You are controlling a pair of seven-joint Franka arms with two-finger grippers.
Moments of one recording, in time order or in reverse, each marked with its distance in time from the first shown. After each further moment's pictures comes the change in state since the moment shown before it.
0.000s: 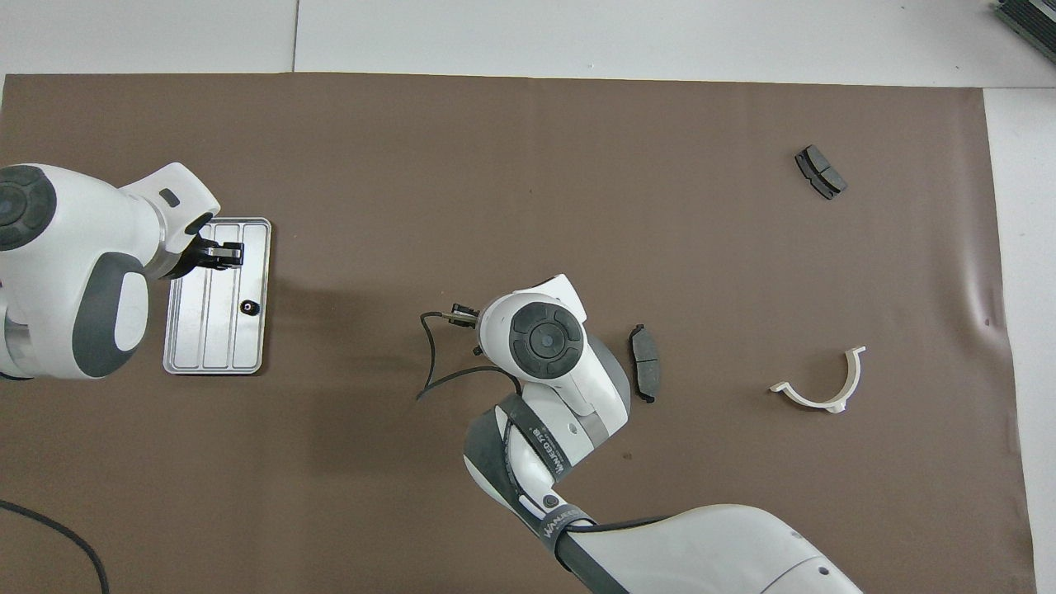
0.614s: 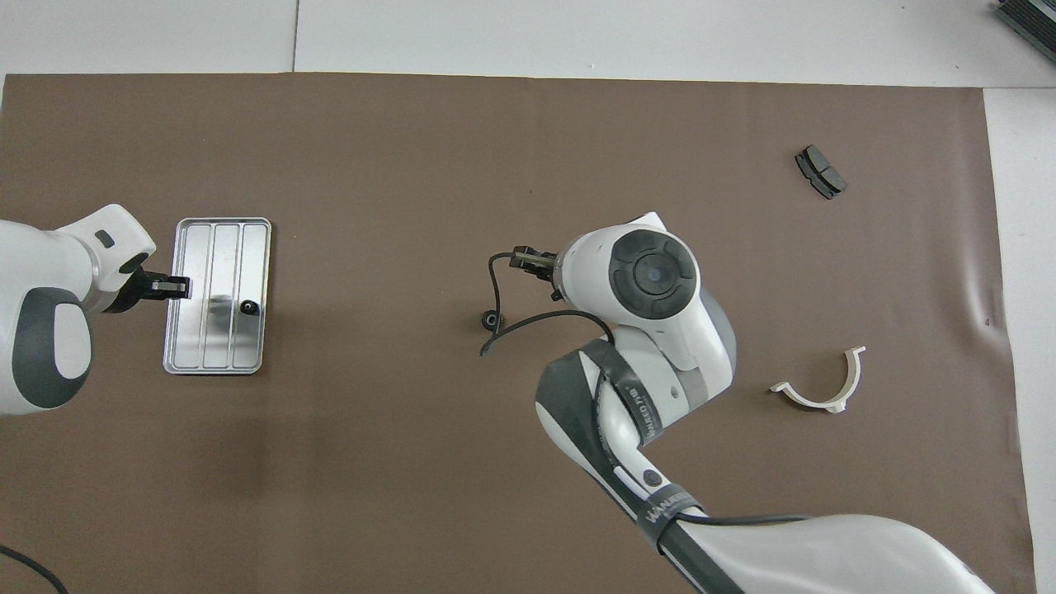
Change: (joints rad) left arm 0.130 -0.040 -0.001 -0.144 -0.067 0.108 0.183; right arm -0.168 -0.188 -0.024 0.019 -0.061 -0.225 -0.126
